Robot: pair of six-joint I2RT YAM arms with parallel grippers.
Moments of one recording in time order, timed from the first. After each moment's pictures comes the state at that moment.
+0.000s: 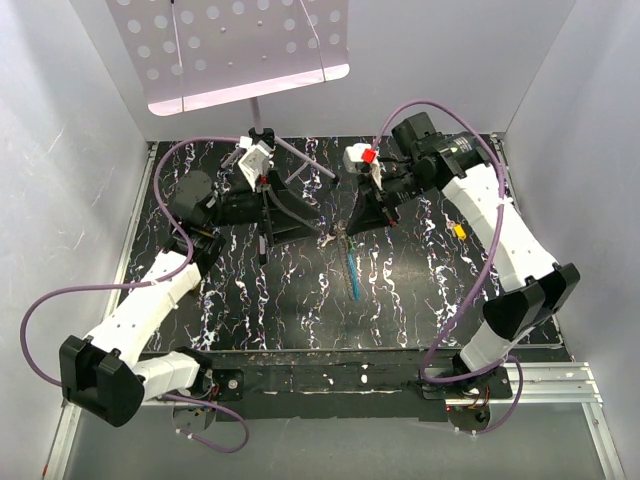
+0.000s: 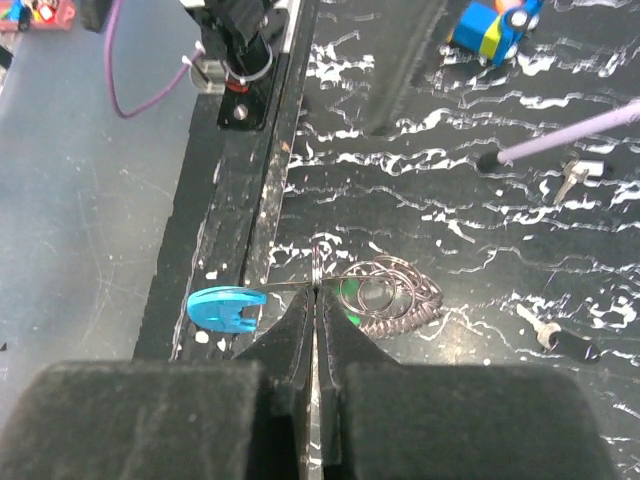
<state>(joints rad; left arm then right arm) -0.42 1.15 0.98 0.51 1.06 -0.83 0.52 1.64 1.93 -1.38 -1.11 -0.84</state>
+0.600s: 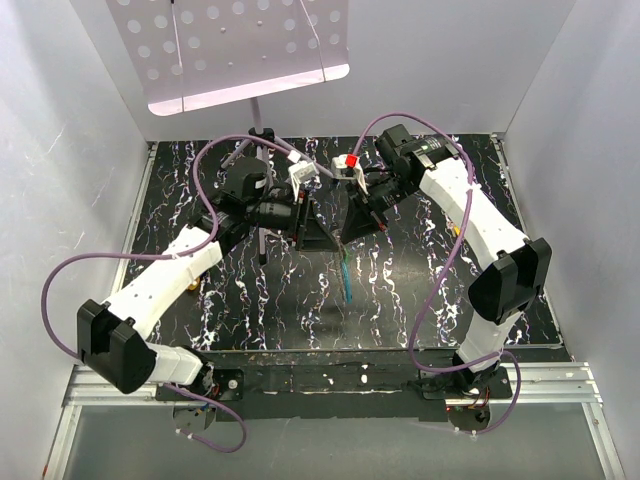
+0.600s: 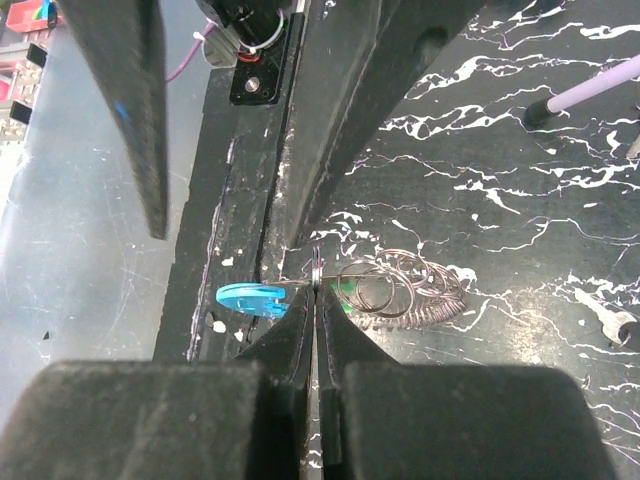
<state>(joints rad) -0.54 1.33 1.20 -0.25 1.01 -0.36 0.53 1.77 1.86 -1.40 -1.10 -0.89</state>
